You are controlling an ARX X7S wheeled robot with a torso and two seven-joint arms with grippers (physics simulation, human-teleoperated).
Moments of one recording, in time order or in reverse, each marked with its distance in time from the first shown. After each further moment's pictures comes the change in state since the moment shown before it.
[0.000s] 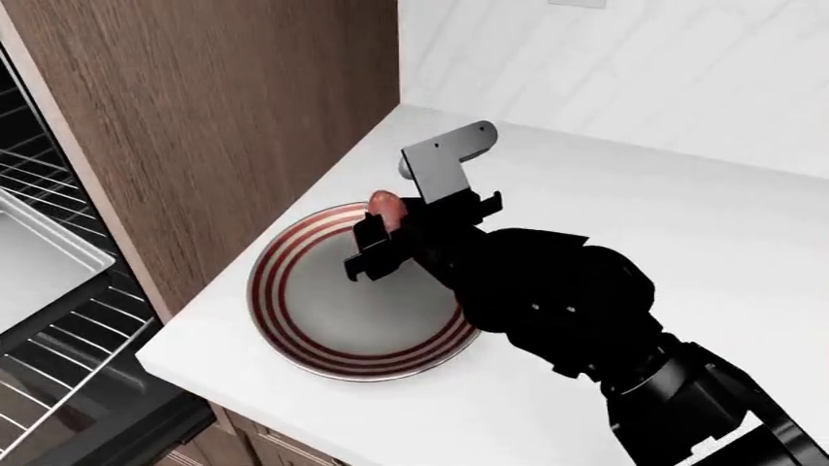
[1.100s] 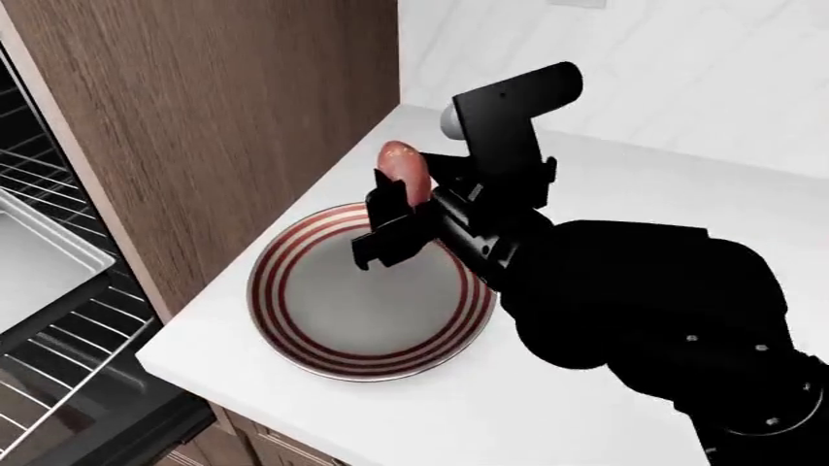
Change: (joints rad) left arm 0.004 0.010 -0.022 -0.003 0.000 -0.019 0.005; right arm 0.008 0.152 0.204 -0.481 0.322 0.175 0.316
